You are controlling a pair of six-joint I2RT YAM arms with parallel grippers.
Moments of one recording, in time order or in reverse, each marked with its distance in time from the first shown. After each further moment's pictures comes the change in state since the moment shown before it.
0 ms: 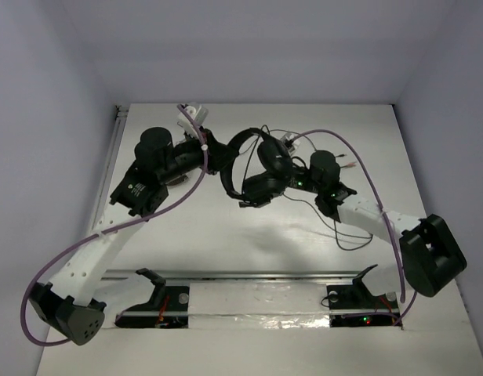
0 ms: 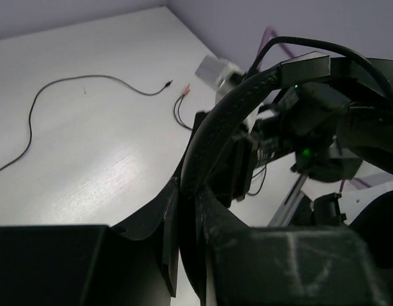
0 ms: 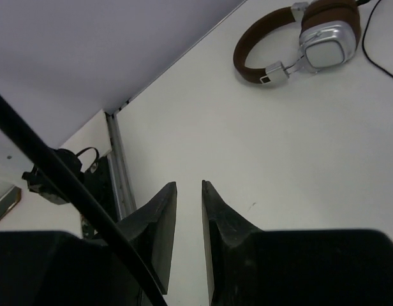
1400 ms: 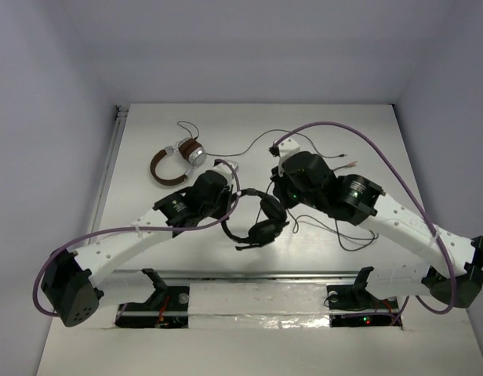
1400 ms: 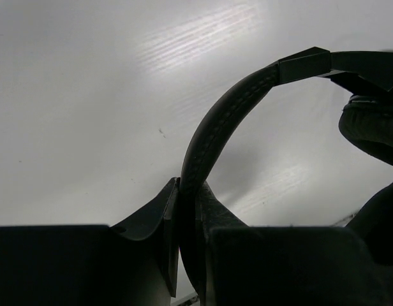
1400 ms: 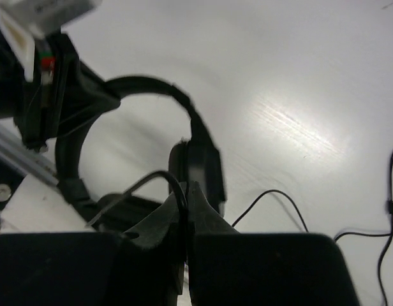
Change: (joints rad) left arm -0.283 0.089 -0.271 -0.249 -0.619 -0.011; right arm 0.427 -0.158 0.565 -1.287 0.933 -0.143
